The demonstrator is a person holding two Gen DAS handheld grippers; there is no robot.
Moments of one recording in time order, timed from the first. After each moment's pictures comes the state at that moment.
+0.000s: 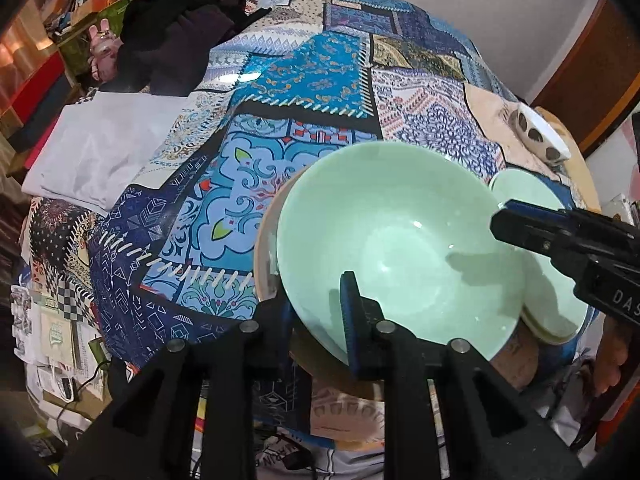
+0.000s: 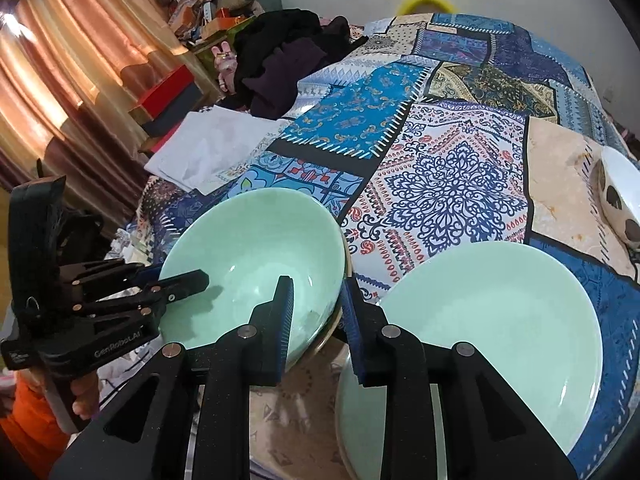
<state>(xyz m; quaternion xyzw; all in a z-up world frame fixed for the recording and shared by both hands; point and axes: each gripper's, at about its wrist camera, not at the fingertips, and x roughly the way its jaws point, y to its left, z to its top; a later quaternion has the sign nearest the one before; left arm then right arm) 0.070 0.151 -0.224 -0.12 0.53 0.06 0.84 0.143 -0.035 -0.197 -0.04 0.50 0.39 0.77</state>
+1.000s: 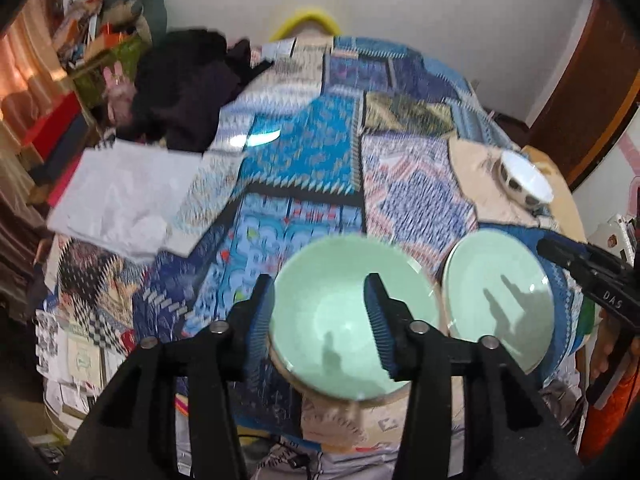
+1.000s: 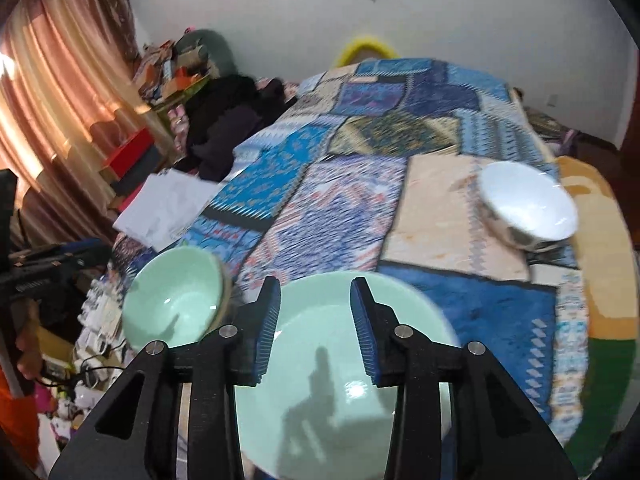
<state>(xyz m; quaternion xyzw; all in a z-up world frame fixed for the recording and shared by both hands) 0.085 0.138 -0.134 -0.09 0.48 0.08 0.87 0.177 -0.154 -0.149 0.00 0.43 0.32 0.85</state>
